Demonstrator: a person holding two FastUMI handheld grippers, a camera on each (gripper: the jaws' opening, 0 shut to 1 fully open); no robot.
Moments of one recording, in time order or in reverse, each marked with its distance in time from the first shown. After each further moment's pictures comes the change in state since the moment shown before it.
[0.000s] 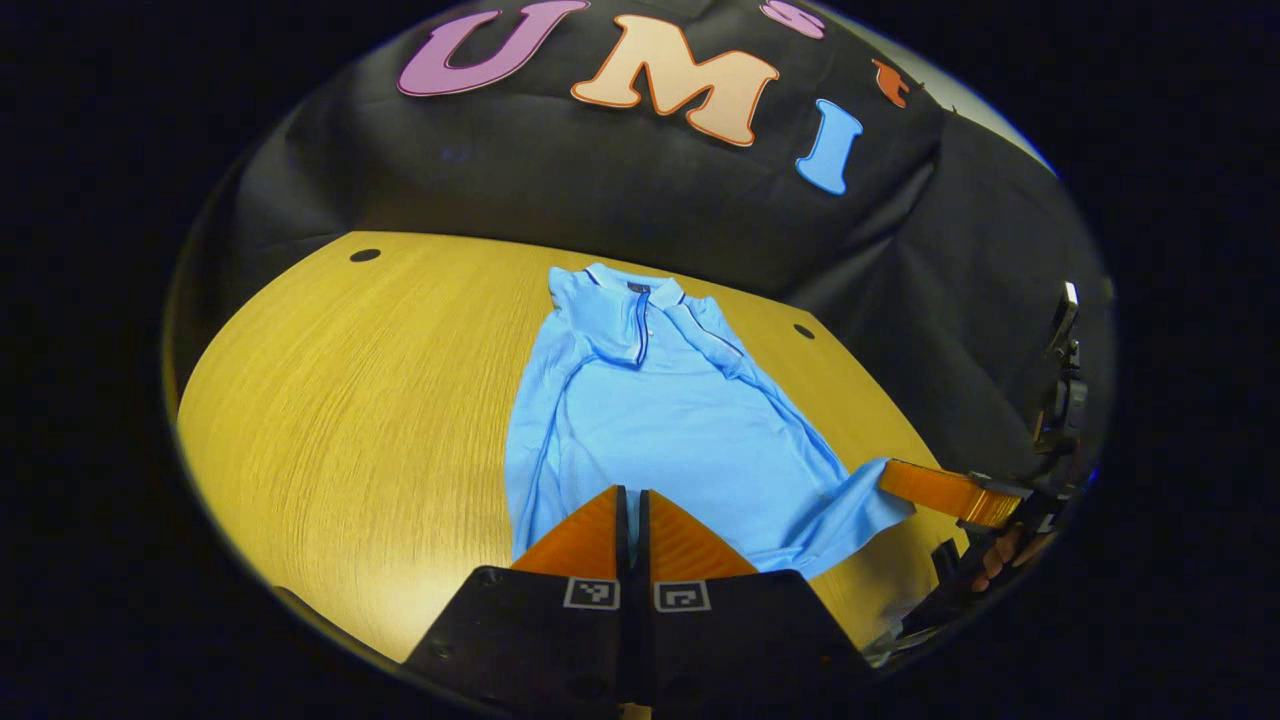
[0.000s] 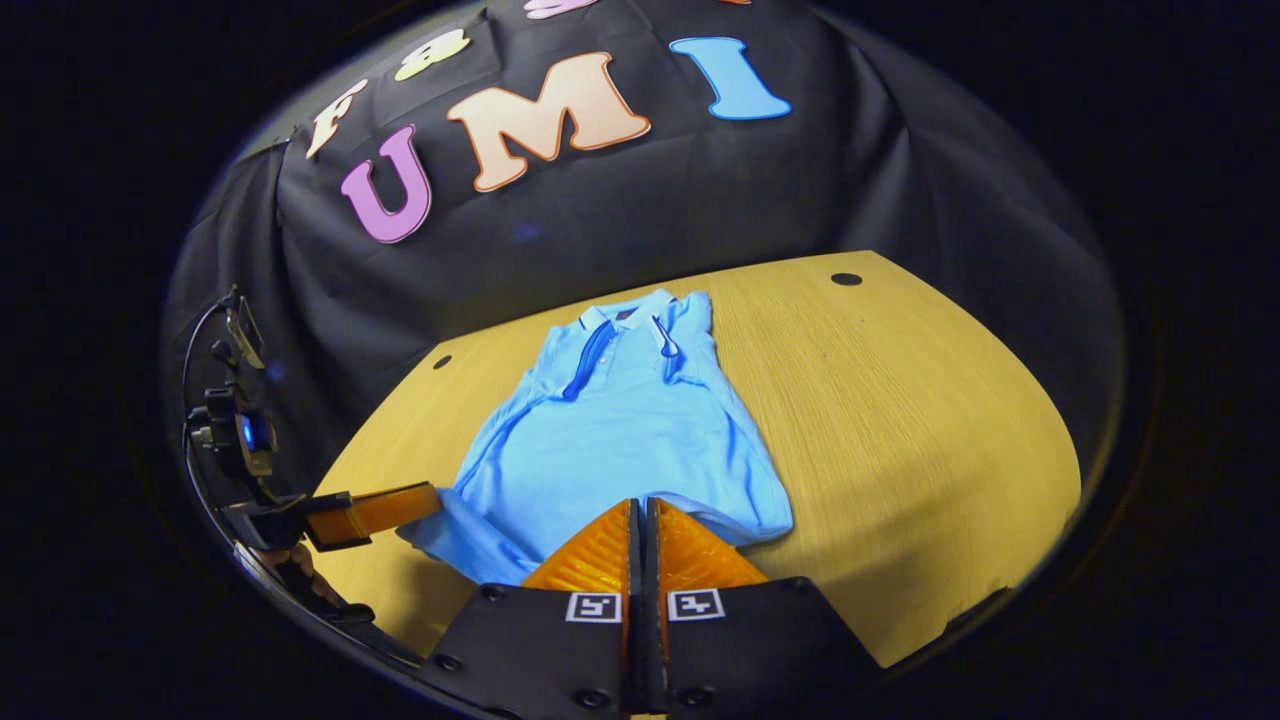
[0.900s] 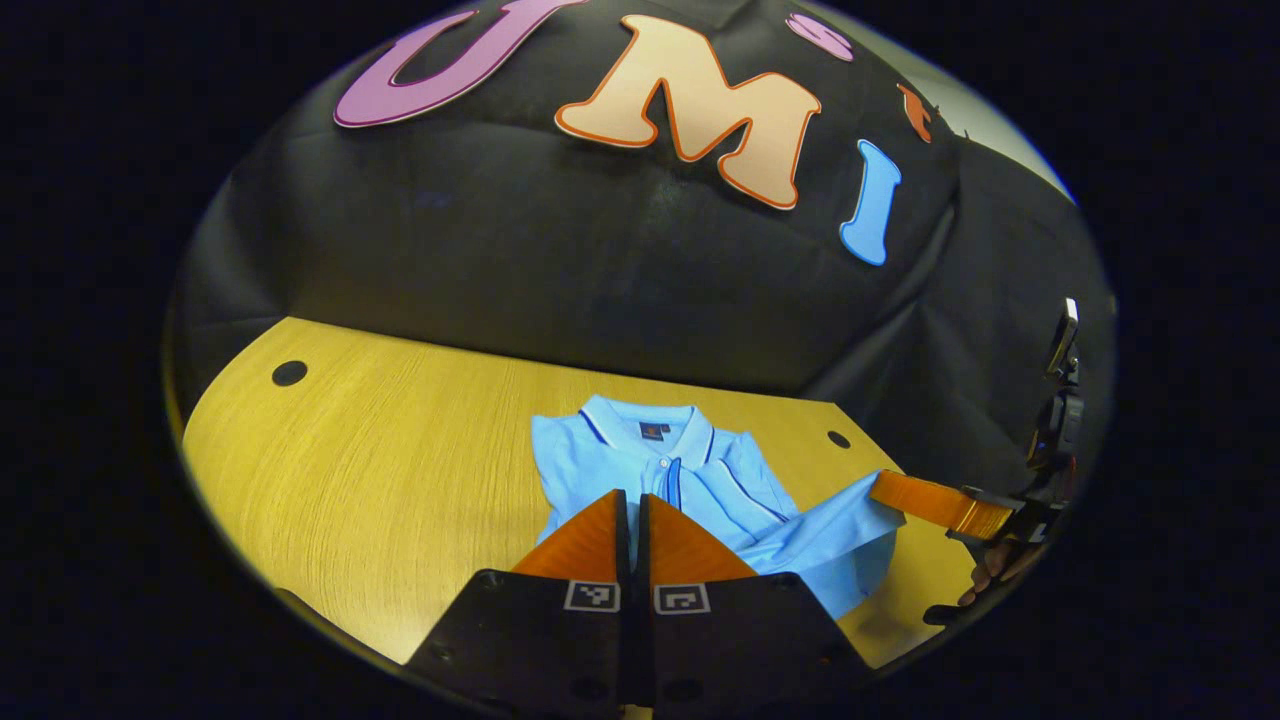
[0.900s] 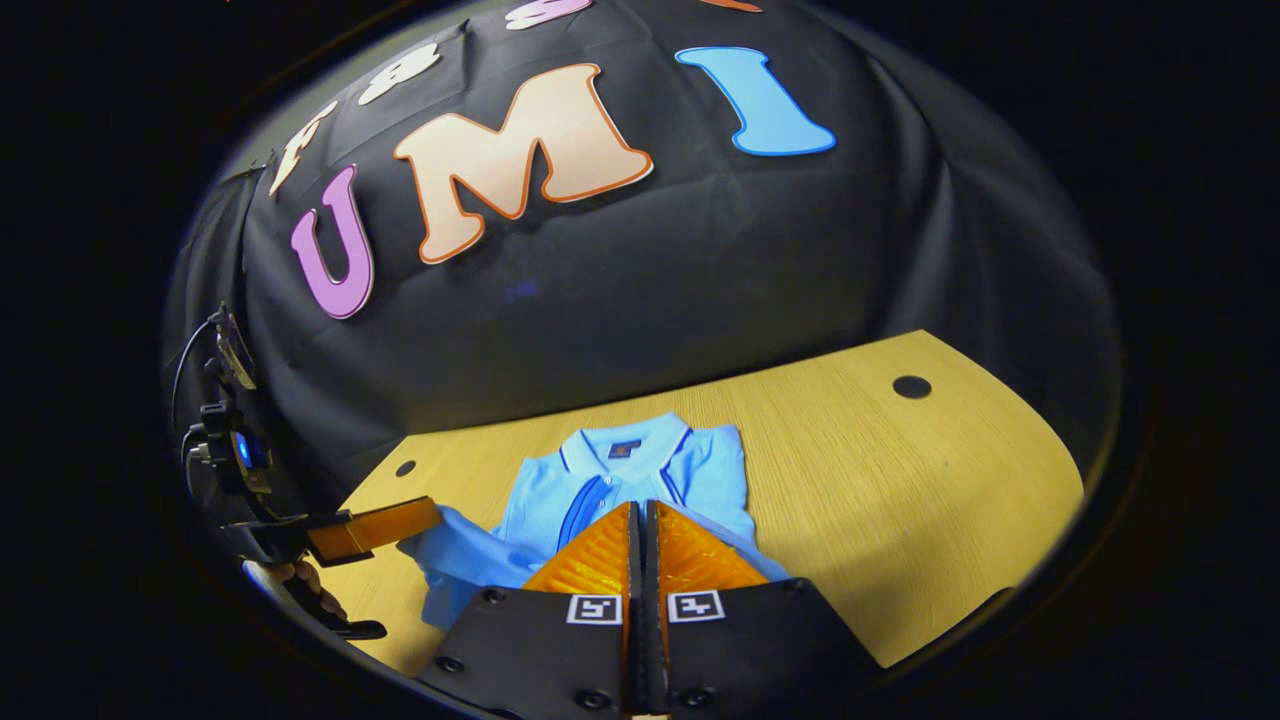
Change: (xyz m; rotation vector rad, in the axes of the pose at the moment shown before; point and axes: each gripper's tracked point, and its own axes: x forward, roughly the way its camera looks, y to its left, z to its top) left arm 0.147 0.042 0.171 0.035 -0.166 -0.046; right arm 0.171 0.018 0.153 0.003 -0.189 -0.013
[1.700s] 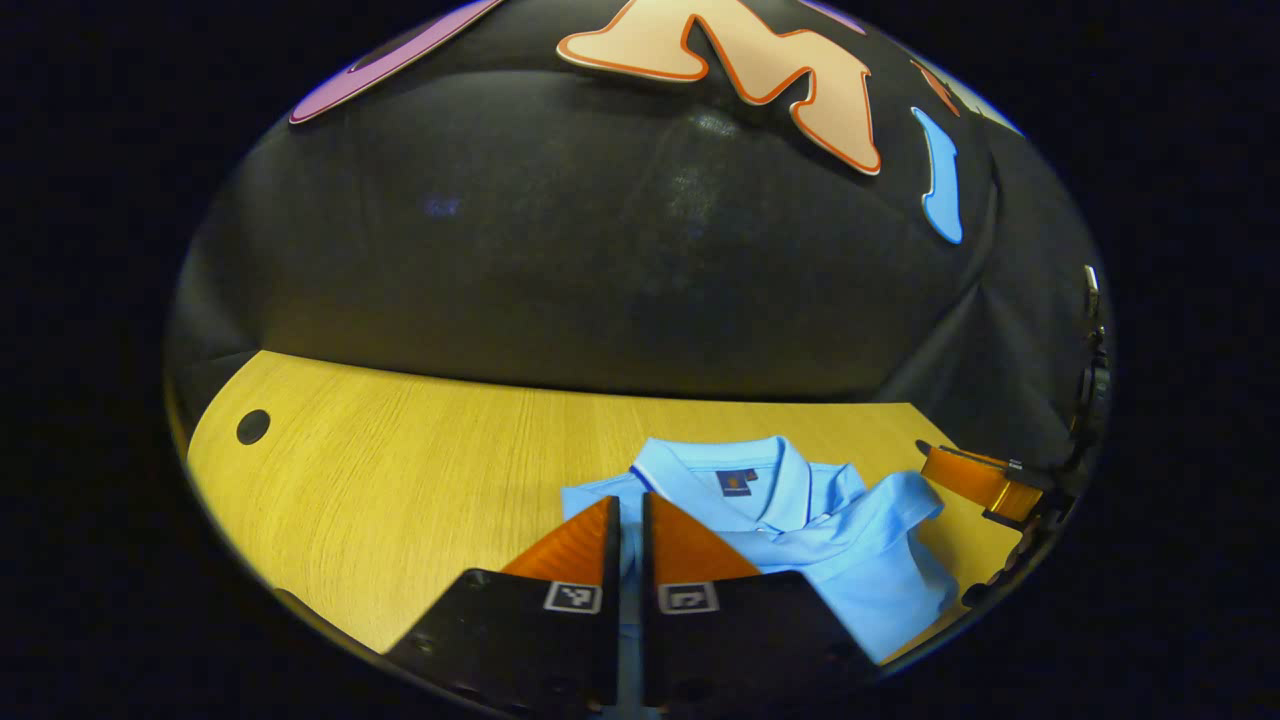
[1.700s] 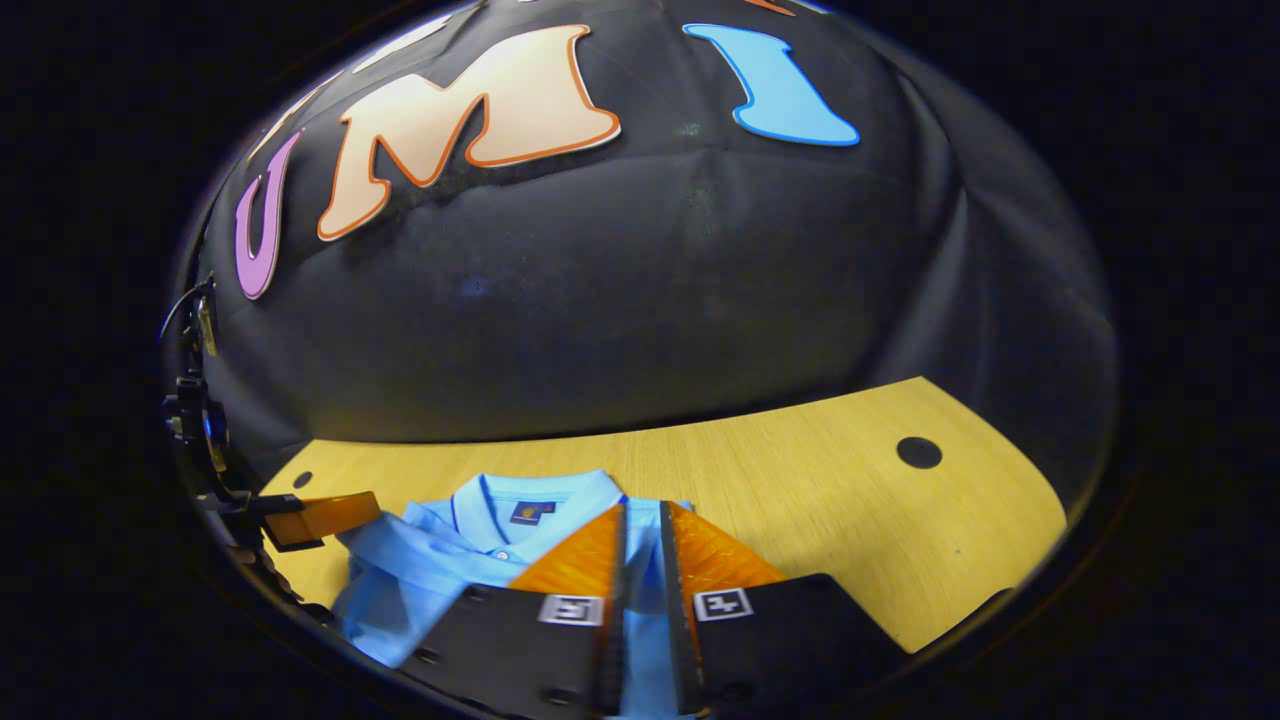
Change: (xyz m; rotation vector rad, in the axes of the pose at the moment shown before) left arm 0.109 0.063 0.012 0.063 0.026 0.120; right arm 0.103 -0.045 0.018 -0.128 -0.052 -0.139
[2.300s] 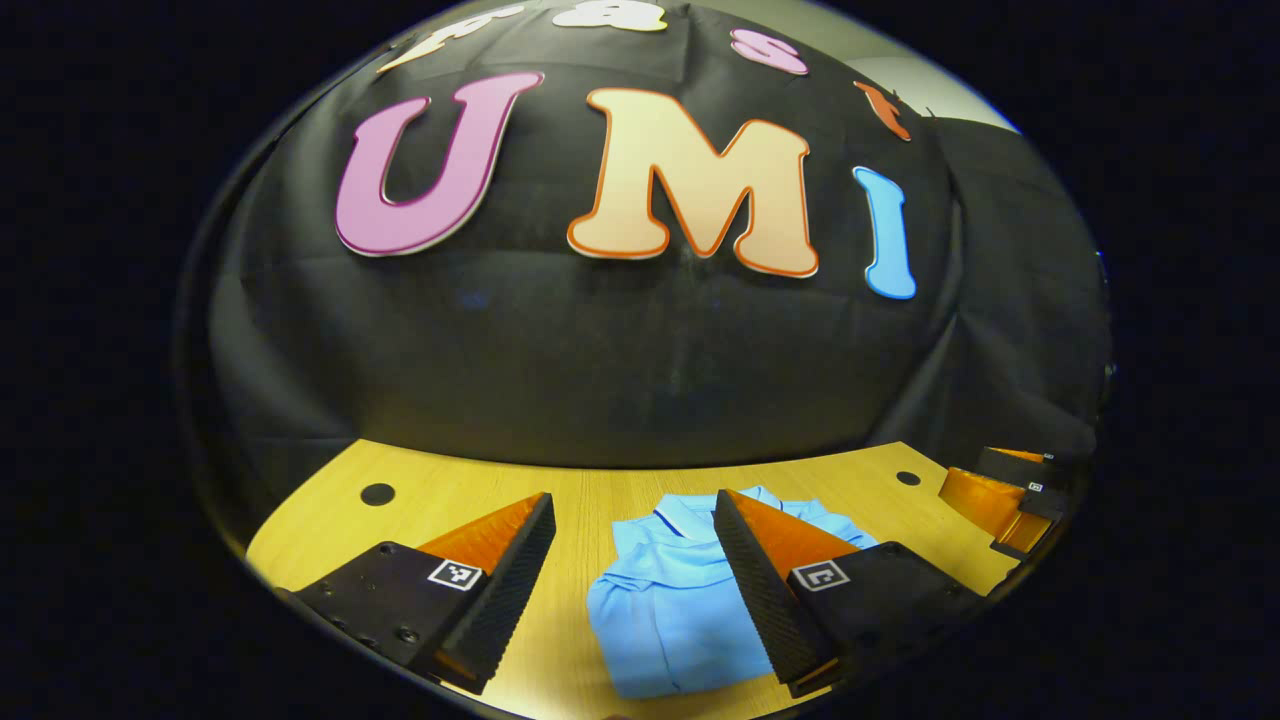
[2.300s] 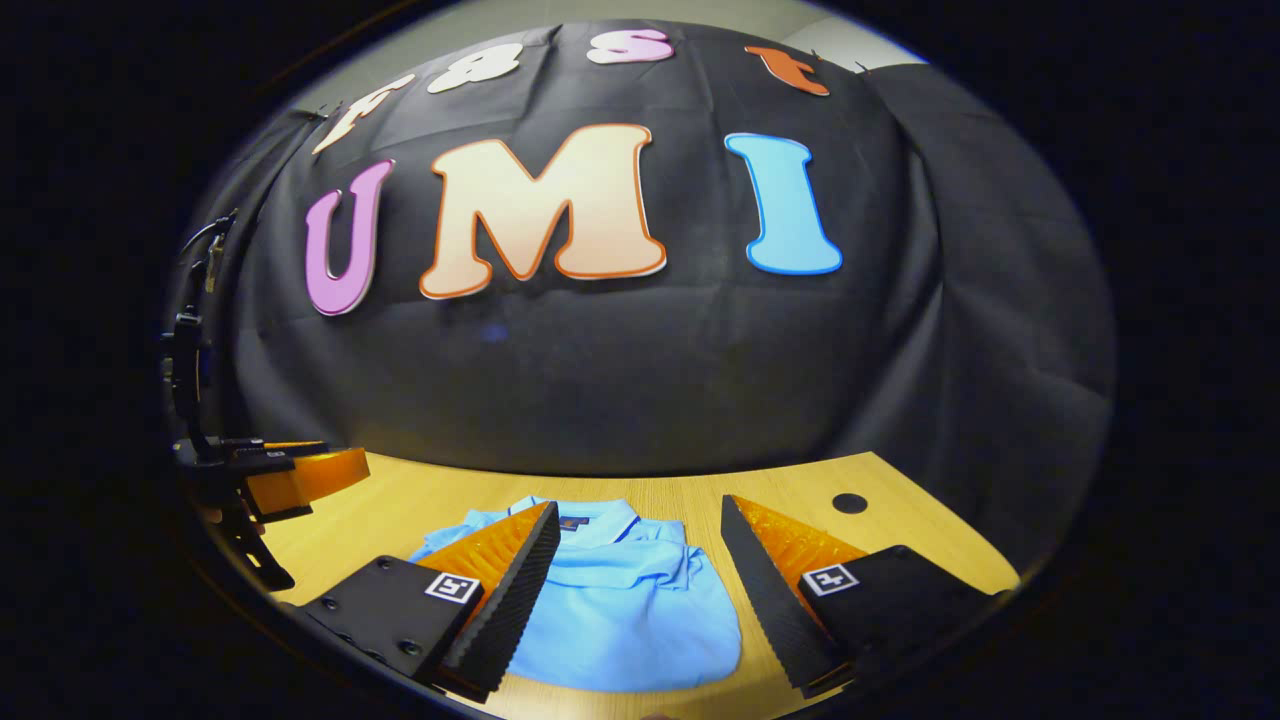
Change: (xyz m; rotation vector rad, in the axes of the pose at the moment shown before) left arm -0.180 -0.026 0.061 0.128 -0.269 0.091; right arm -0.179 0.016 0.049 -0.091 -0.212 0.021
